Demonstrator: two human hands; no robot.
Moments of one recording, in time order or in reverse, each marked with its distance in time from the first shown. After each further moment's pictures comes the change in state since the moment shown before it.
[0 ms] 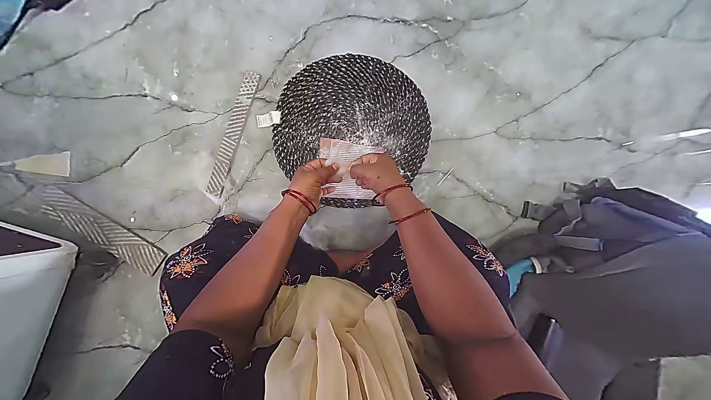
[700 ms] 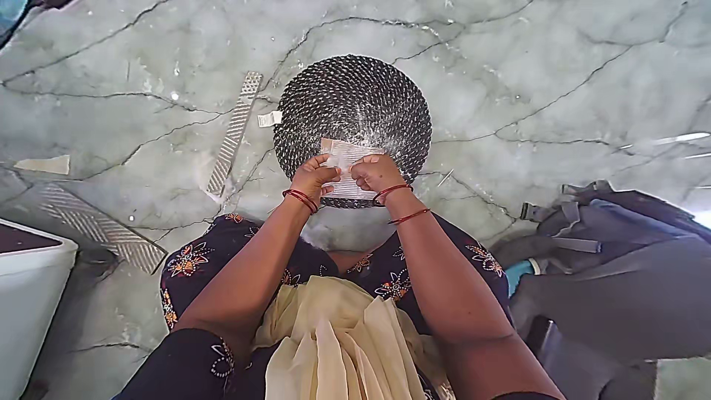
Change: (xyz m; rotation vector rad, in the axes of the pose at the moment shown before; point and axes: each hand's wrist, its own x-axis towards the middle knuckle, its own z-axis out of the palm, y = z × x) left_hand 0.003 -0.001 -0.002 0.067 0.013 0.015; right_hand -0.002 -0.002 0.001 0.072 -0.002 0.044
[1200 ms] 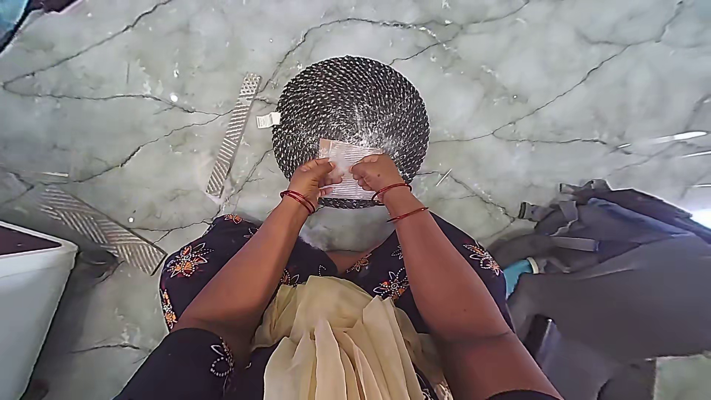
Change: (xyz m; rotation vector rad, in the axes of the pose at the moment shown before) left_hand 0.000 0.001 0.001 -0.042 0.036 -0.046; right_hand 0.005 0.003 -0.003 -0.033 0.028 0.025
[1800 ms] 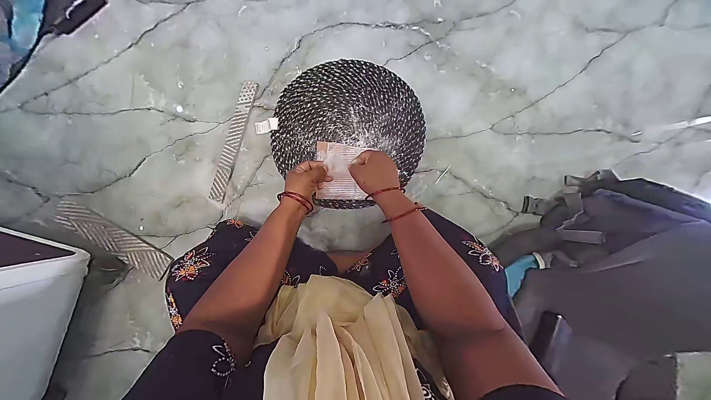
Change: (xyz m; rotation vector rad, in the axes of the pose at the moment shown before) left_hand 0.006 -0.004 -0.003 0.126 0.074 0.132; right_hand -0.017 -0.015 -0.005 -0.533 0.097 -0.112
